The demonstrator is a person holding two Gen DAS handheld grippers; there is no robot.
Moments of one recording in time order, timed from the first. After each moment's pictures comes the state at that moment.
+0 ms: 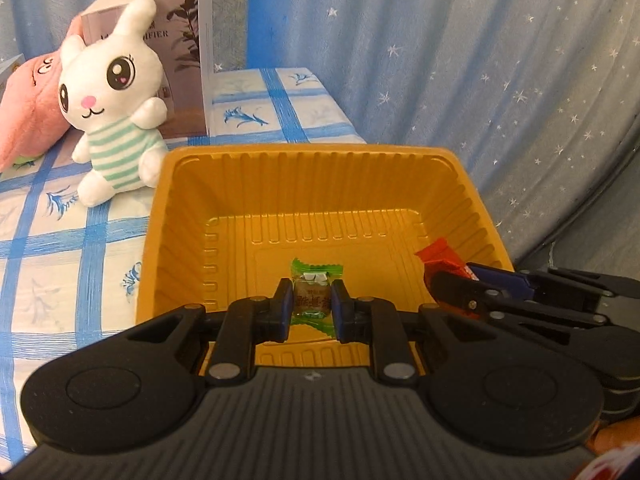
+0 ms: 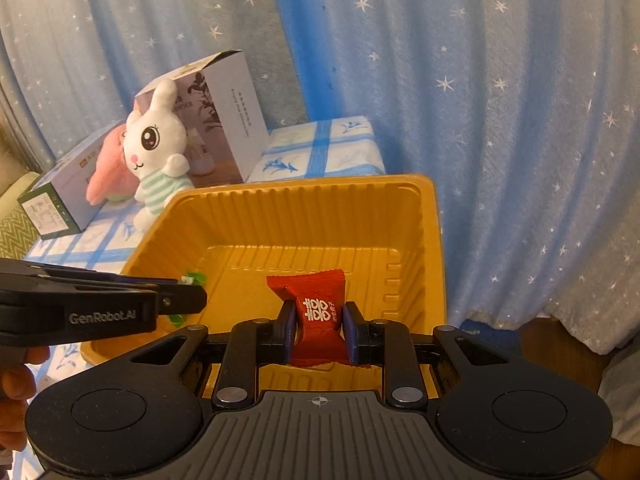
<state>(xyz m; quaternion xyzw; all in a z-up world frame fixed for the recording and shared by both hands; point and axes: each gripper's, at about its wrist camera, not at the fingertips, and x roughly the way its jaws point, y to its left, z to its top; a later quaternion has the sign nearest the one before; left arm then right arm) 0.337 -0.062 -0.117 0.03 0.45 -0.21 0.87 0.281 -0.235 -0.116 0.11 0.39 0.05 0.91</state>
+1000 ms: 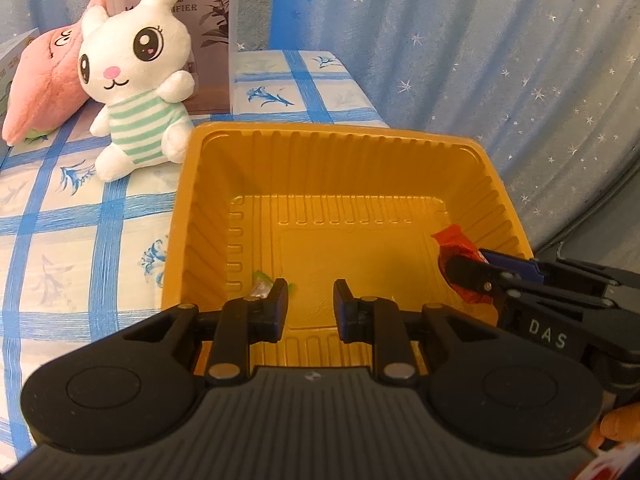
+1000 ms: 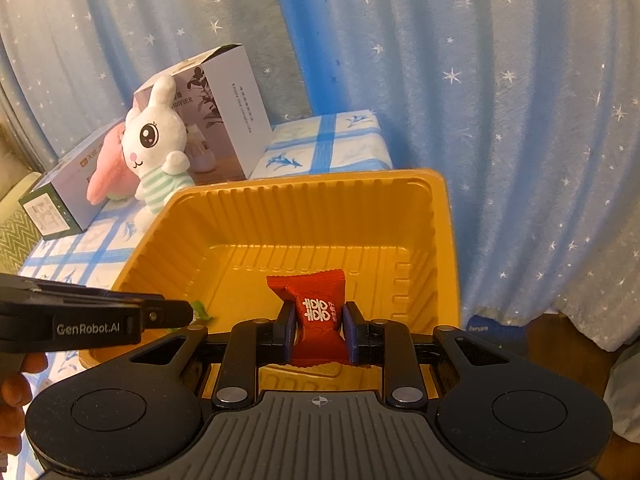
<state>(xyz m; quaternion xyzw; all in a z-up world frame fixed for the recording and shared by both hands) 0.342 -0.042 -0.124 0.02 0.48 -0.19 0.86 0.290 -0.233 -0.122 0.12 0.40 0.06 0.91</state>
